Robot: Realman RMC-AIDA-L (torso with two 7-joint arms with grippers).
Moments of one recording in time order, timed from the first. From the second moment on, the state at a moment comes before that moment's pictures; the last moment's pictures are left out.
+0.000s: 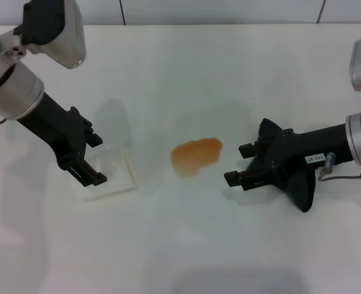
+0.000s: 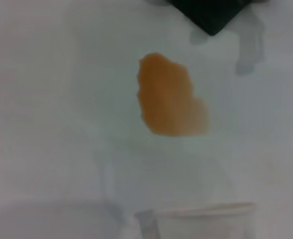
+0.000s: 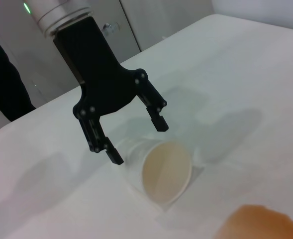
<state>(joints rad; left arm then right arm) -0.89 -2.05 1.01 0.91 2.70 1.69 -1.76 0.39 2.02 -1.41 -1.16 -1.87 -1.34 2.04</state>
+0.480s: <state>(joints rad) -0.89 -2.06 1.01 0.90 2.70 1.67 -1.76 0.39 2.02 -1.41 -1.17 -1.87 -1.34 2.04</state>
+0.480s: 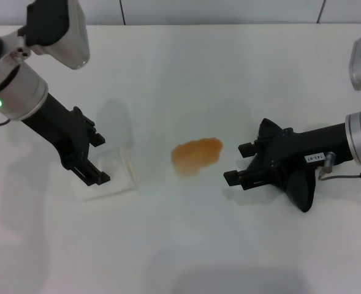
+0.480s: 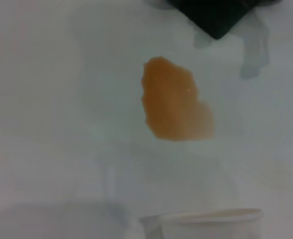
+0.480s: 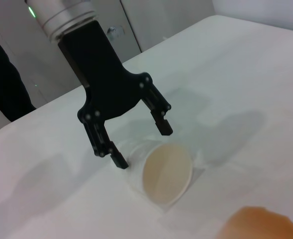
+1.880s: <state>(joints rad) -0.91 -2.08 1.05 0.81 2.71 1.56 -1.75 0.40 2.02 -1.41 -1.16 -1.87 -1.34 2.04</state>
